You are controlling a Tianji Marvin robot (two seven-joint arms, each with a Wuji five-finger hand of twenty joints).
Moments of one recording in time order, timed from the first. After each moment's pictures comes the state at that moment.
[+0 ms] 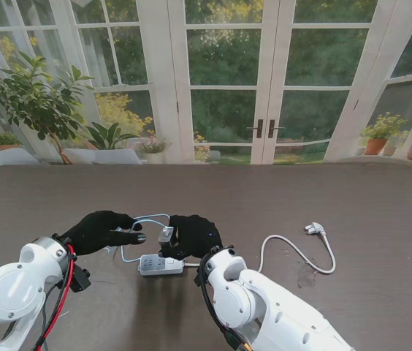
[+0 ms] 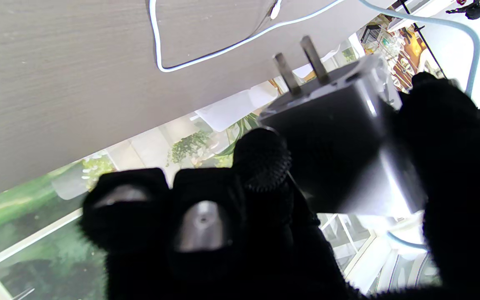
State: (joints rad) left arm 1.82 -1.04 -1.56 -2.04 0.38 0.16 -0.41; right arm -1.24 -1.27 0.64 -1.39 -0.55 0.08 -0.38; left_hand 0.64 -0.36 0.01 -0.01 0.79 0.19 0.19 0.37 0.75 0.36 0.10 0.33 0.40 0.48 0.20 0.36 0.09 0.48 0.70 0.56; right_hand 0.32 -0.91 1.15 -0.42 0.76 0.13 1.02 0.25 1.34 0.01 0.89 0.93 1.30 0.06 1.45 0.90 1.08 0.25 1.55 0.78
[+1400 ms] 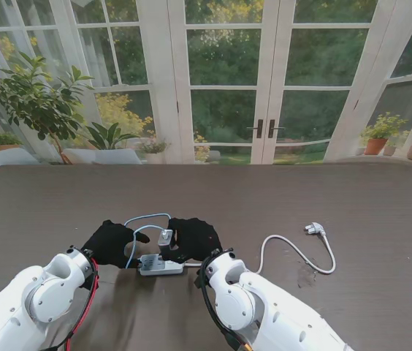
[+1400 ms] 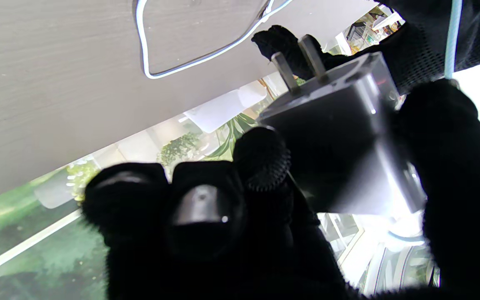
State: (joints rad) left arm 1.55 -1.04 -1.31 -1.43 0.88 -0.33 -0.03; right arm -1.23 -1.28 0.62 -1.31 -0.55 -0.03 -0.44; left_hand 0.51 -0.70 0.80 -0.14 0.74 0.04 0.17 0.27 0.82 0.21 0.19 0.46 0.48 0.37 0.32 0.51 0.06 0.39 0.83 0.72; right_hand 0.32 -0.91 1.16 -0.42 0.76 0.13 1.02 0.25 1.34 0.01 0.89 0.92 1.30 0.07 1.38 0.87 1.06 0.25 1.48 0.78
